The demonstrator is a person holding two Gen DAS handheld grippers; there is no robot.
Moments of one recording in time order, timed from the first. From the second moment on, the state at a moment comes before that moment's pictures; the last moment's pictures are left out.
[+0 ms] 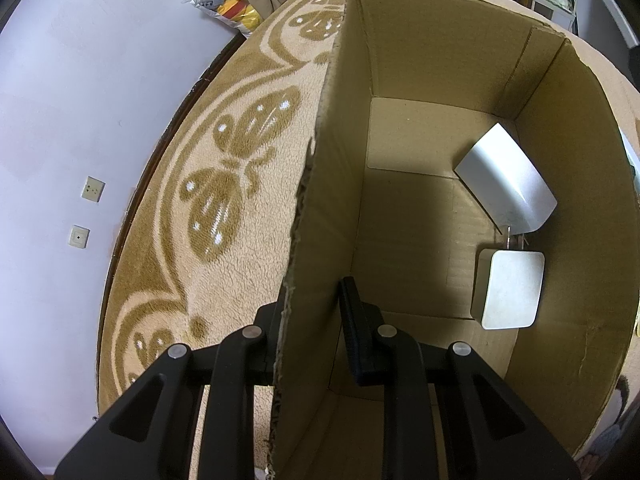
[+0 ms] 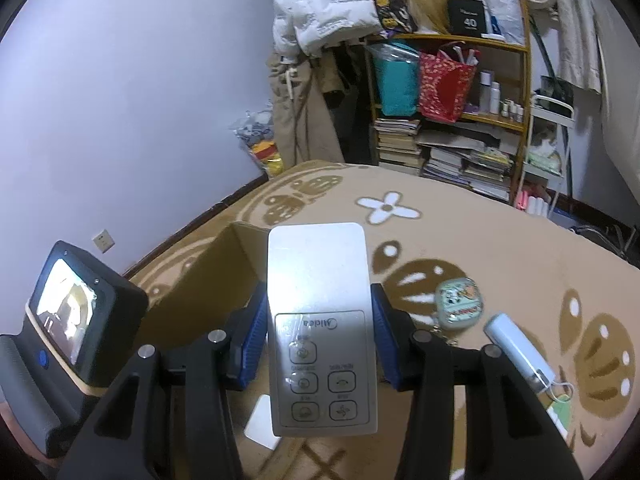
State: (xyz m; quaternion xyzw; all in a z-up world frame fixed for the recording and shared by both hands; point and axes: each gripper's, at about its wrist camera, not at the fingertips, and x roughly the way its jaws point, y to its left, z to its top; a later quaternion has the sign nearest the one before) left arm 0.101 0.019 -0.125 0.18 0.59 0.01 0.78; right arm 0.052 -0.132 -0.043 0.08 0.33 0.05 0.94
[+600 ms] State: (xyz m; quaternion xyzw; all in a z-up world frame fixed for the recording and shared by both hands) left arm 0.101 0.019 -0.126 0.18 0.59 0.01 0.78; right arm 0.051 -0.117 -0.060 0.10 0.34 0.09 0.93
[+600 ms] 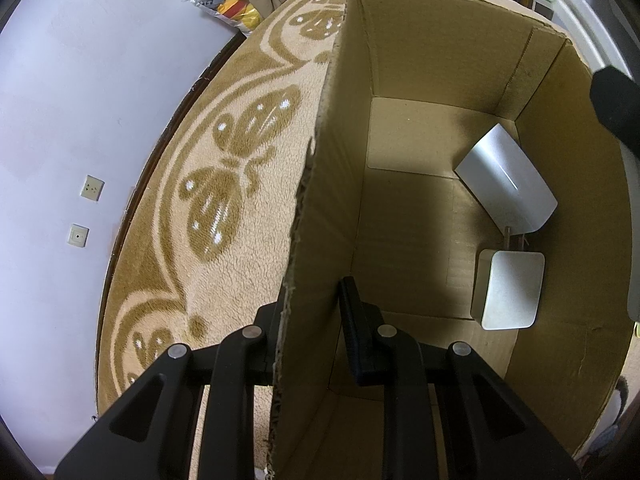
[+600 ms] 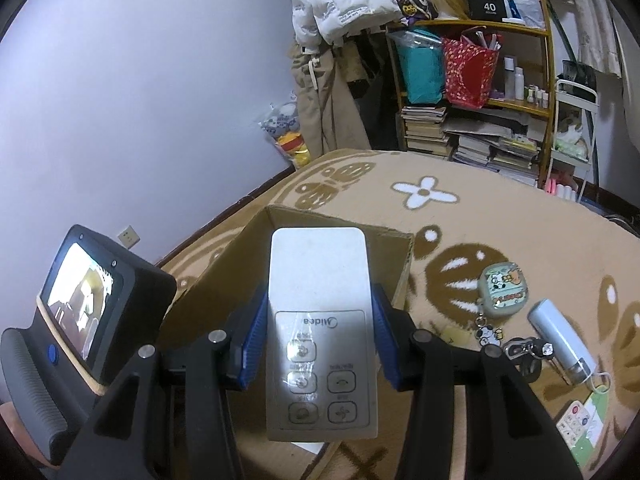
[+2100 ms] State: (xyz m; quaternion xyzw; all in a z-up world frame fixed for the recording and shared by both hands) left arm 0.104 0.025 -0.126 0.17 0.60 0.01 0.78; right arm 0.048 -0.157 -0.054 0.10 0.33 0.03 0.94
